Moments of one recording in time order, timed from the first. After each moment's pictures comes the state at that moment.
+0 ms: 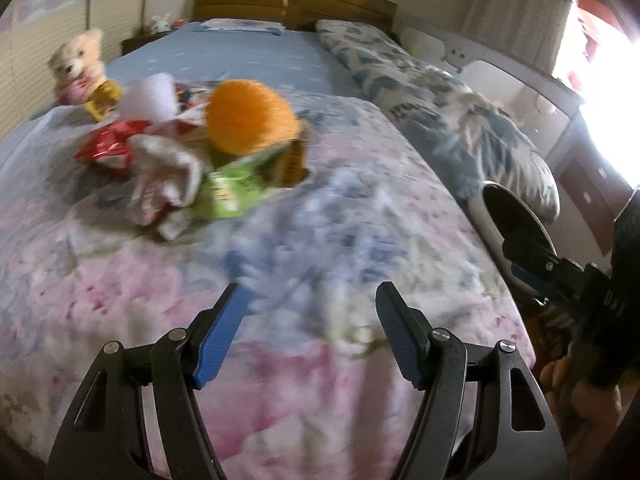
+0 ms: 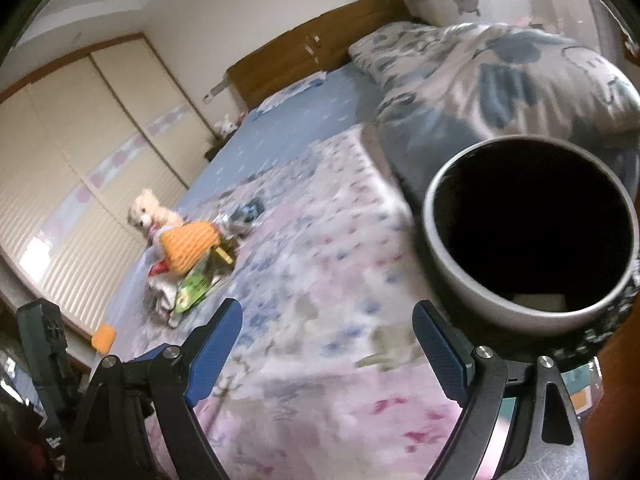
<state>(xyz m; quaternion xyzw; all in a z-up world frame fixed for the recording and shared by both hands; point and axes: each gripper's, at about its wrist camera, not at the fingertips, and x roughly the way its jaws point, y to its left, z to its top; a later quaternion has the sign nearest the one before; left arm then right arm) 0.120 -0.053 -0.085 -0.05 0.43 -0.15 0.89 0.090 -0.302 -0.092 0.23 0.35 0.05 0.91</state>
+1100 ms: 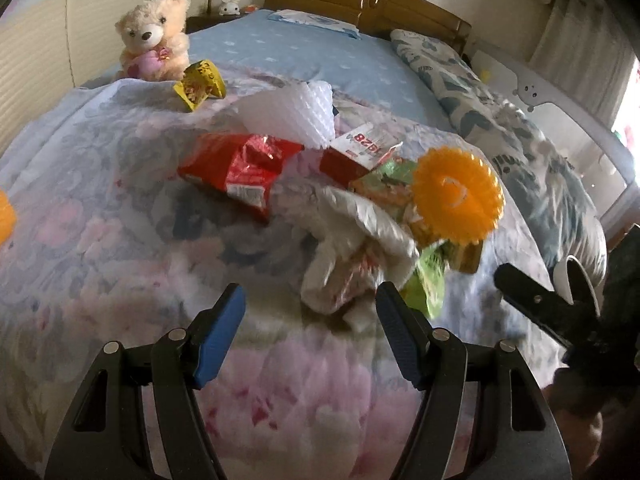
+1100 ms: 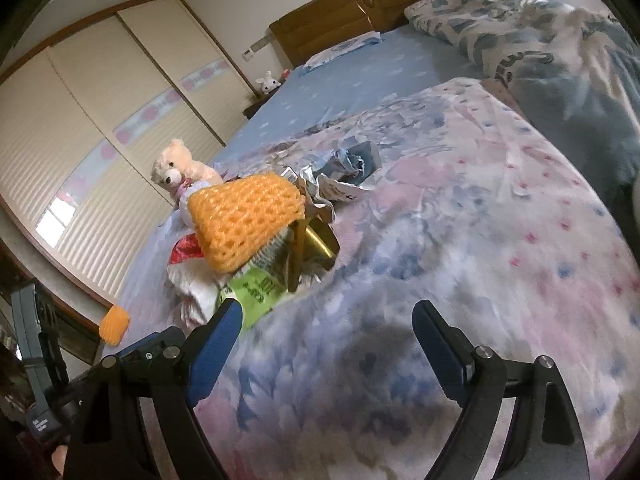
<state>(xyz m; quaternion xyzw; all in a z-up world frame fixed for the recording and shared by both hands) 0.205 0.049 -0.097 -0.09 0.44 -0.07 0.89 0.200 -0.192 -0.122 0.22 0.40 0.13 0.88</state>
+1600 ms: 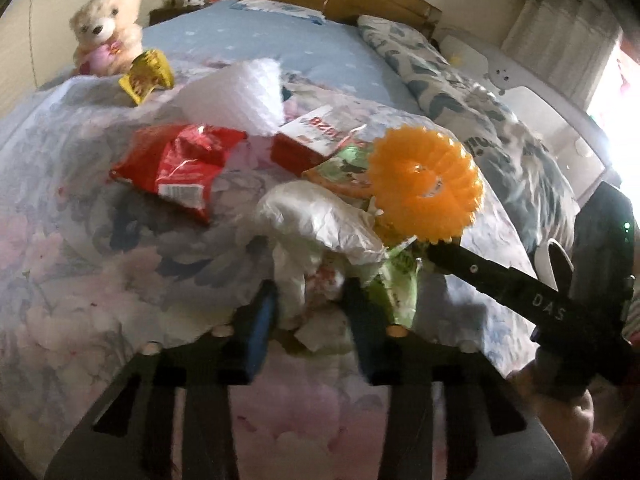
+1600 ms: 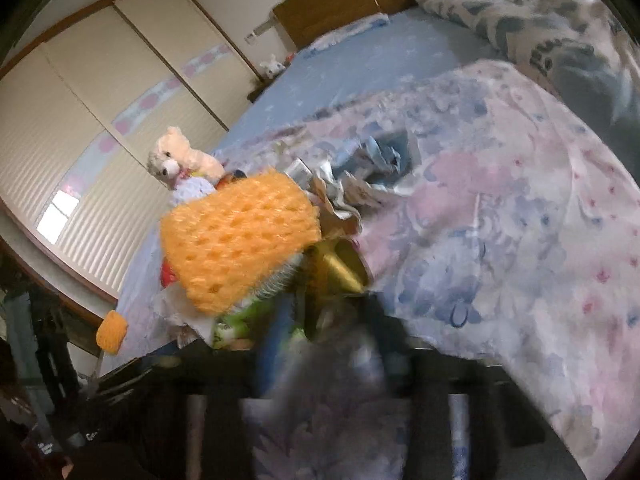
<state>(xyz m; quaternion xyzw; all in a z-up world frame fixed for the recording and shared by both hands) 0.217 0.026 -0.106 -0.08 0.45 -0.13 0.88 0.235 -0.174 -0.135 0.22 0.42 0.15 0.87</state>
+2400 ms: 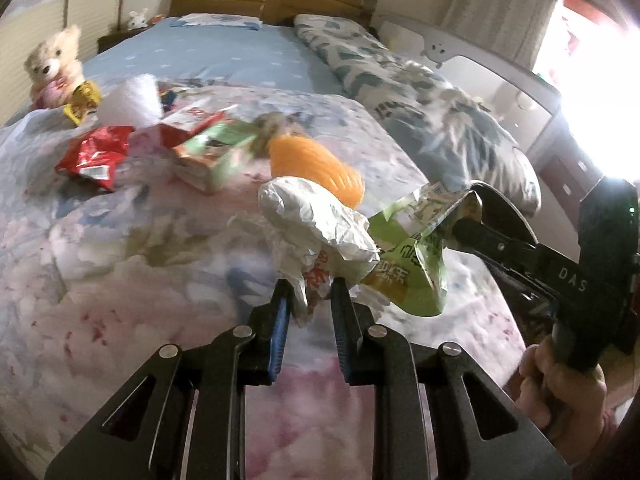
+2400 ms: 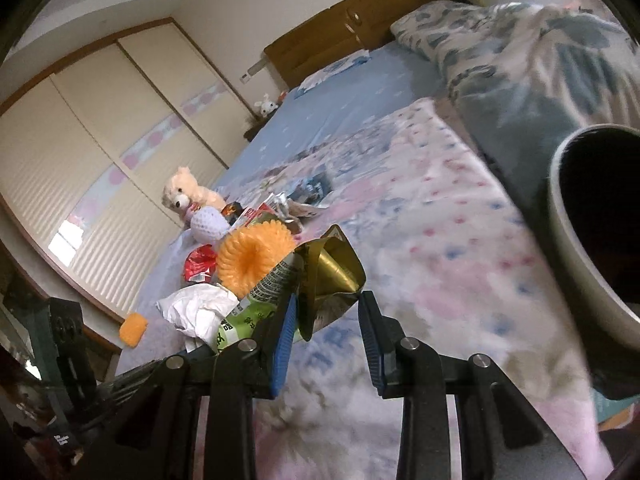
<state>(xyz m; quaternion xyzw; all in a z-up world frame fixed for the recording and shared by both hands) 0.137 -0.047 -0.081 -0.05 0.43 -0.21 0.87 0.126 -0.267 -0.097 0.24 0.36 0.12 0.89</state>
